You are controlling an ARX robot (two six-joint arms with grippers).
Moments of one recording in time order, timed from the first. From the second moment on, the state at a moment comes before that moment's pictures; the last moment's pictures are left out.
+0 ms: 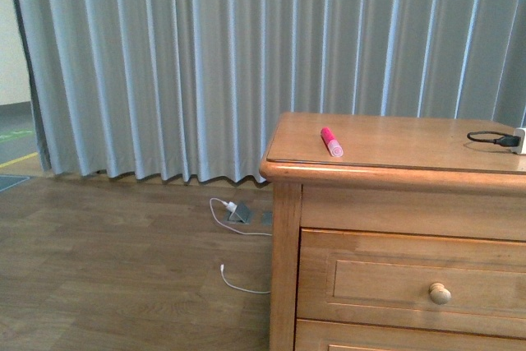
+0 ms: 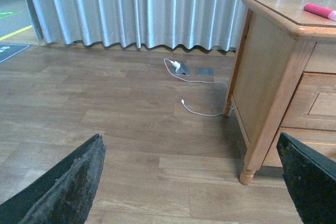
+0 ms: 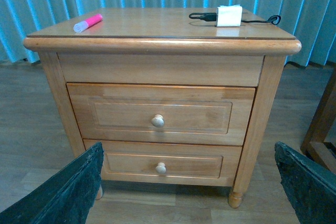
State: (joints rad) left arm 0.00 0.00 0.02 0.00 0.00 0.00; right arm 0.00 0.00 0.01 0.00 0.00 0.00
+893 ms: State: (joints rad) left arm 0.00 0.00 0.02 0.00 0.00 0.00; right arm 0.00 0.00 0.01 0.00 0.00 0.00
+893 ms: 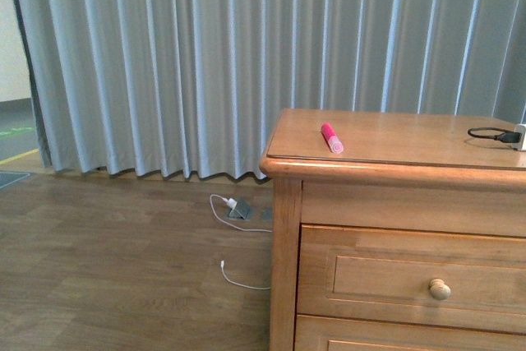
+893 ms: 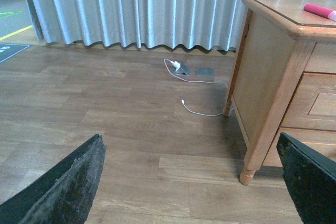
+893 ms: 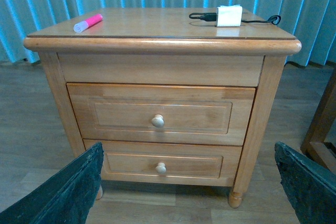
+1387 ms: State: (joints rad) left arm 0.00 0.00 0.02 0.00 0.00 0.00; right arm 0.11 0.41 0.16 -0.12 0.10 0.14
